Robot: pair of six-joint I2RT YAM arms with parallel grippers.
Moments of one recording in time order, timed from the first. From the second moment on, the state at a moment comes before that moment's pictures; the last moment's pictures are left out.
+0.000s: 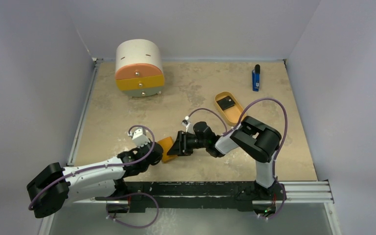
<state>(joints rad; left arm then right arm) -0.97 0.98 0.30 -0.26 -0.60 -1.28 0.88 1.92 0.66 0.76 -0.53 1.06</state>
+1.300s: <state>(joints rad) -0.97 0.86 0.45 -0.48 -0.60 -1.25 0.90 1.71 0.72 0.38 -0.43 0.94</state>
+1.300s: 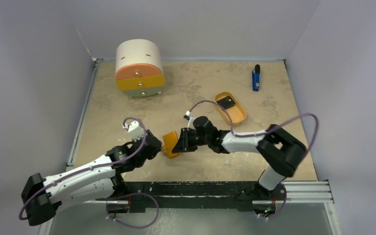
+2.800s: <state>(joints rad) -0.97 1.09 1.48 -0.18 -0.39 -0.85 0.96 1.00 0.99 0.50 0.48 -1.55</state>
